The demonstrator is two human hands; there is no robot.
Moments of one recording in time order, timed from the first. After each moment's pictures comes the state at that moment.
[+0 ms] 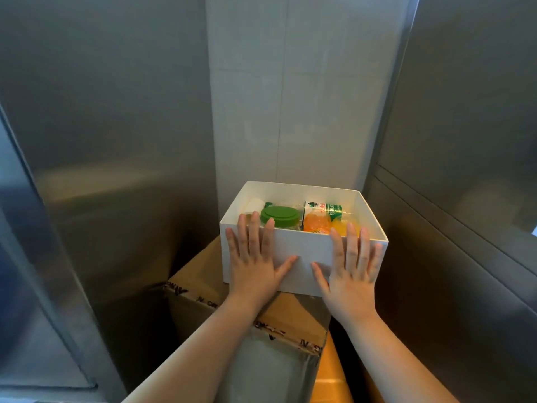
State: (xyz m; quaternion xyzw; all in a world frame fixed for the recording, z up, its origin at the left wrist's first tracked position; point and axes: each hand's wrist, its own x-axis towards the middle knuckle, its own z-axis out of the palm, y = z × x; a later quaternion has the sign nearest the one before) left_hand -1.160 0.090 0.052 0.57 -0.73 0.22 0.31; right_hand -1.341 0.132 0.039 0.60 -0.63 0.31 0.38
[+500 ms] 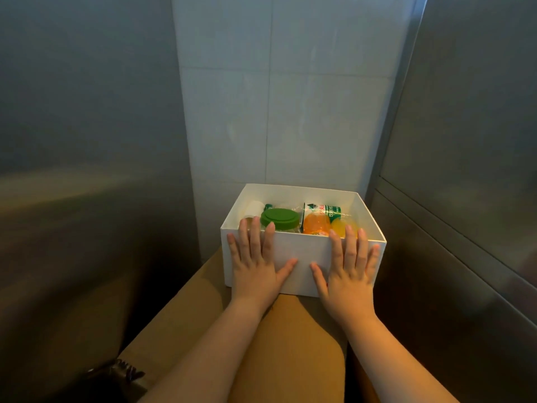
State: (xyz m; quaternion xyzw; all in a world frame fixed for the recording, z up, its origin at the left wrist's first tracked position) left_hand -1.201 -0.035 0.048 0.56 -0.75 0.20 0.31; right_hand -1.372 0.015 0.042 0.60 -0.66 0.29 0.34
